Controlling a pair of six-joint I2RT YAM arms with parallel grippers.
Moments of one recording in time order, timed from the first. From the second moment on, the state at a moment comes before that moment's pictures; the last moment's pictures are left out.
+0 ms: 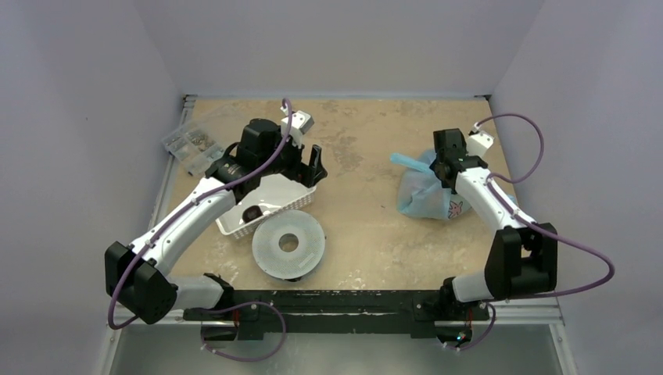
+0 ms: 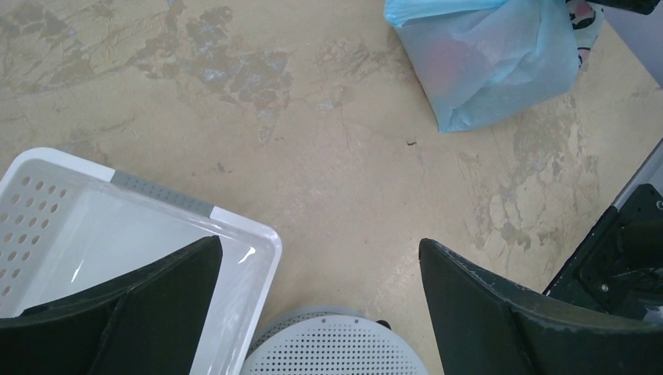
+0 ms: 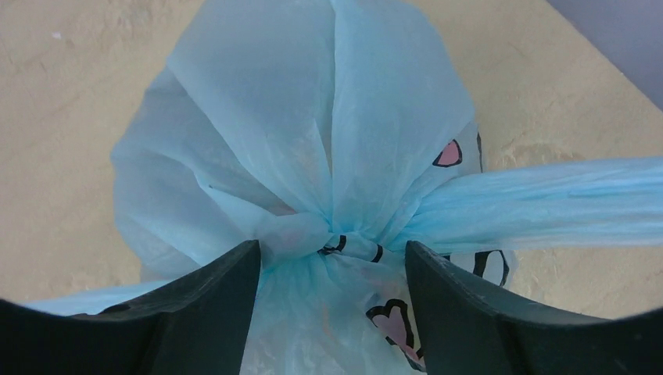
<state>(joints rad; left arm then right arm) -0.53 1.29 1.16 -0.39 0.27 -0.11 0.14 1.43 1.05 -0.56 0.69 0.76</state>
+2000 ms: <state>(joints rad) -1.02 1.61 1.35 -0.46 0.13 -0.20 0.39 0.92 0.82 -0.55 -0.16 0.72</state>
